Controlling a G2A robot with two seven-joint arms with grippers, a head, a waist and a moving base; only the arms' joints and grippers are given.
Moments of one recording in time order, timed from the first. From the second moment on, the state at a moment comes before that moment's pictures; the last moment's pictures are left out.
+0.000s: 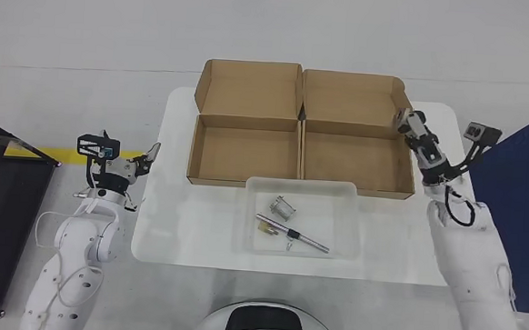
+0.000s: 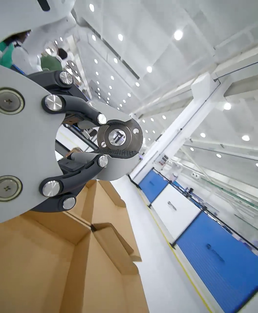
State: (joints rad) left arm 1.73 -1.15 -1.60 -1.80 1.33 0.00 0.00; right arm -1.32 -1.07 1.53 -1.27 0.18 -0.91 0.39
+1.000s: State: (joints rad) left arm 1.73 -1.15 -1.60 -1.80 1.33 0.00 0.00; right arm -1.42 -1.07 1.52 -1.41 -1.16 -0.39 0.17
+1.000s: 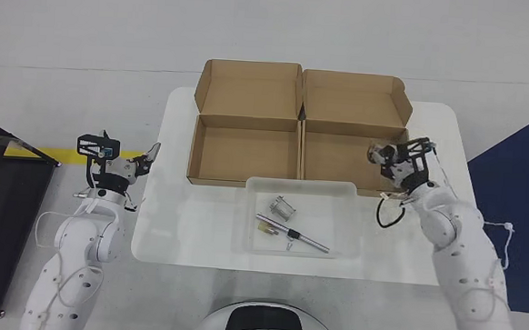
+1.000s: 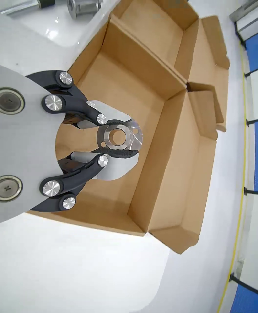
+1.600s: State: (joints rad) left arm 1.73 -1.15 -1.60 -1.80 1.33 0.00 0.00; right arm -1.28 -1.09 1.38 -1.26 -1.30 -0.28 0.30
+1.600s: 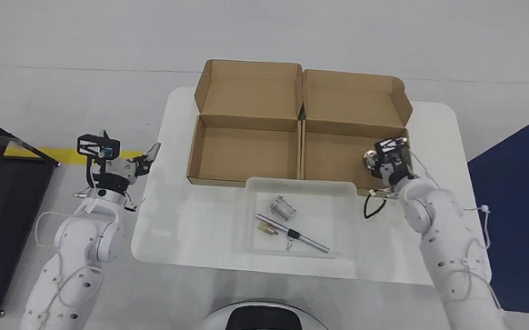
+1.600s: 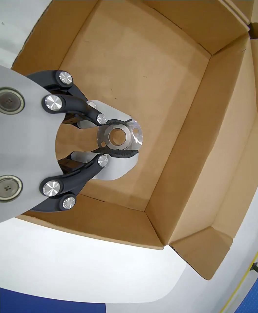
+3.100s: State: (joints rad) left arm 1.73 -1.15 -1.60 -1.80 1.33 0.00 0.00; right arm -1.60 -1.05 1.61 -1.71 -0.82 -0.85 0.24
